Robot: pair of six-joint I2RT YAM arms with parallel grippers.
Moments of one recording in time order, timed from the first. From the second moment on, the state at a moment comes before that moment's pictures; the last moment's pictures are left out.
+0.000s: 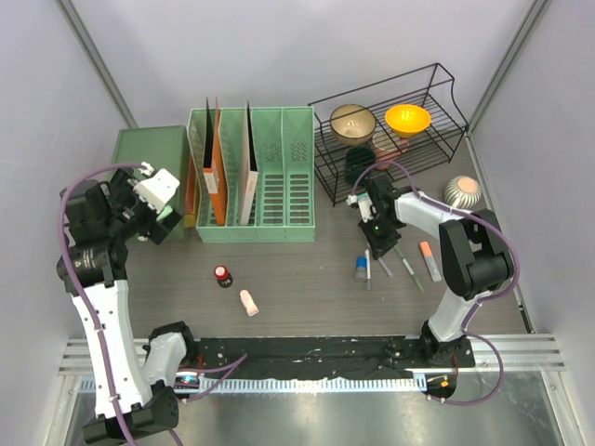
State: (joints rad) left arm 0.28 0.86 1.28 -0.91 0.50 0.88; right arm 0.33 1.75 1.07 -0.74 -0.09 -0.19
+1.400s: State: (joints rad) left arm -0.45 1.17 1.14 -0.06 0.77 -0.08; right arm 0.64 1.48 1.59 -0.54 -0.72 -0.10
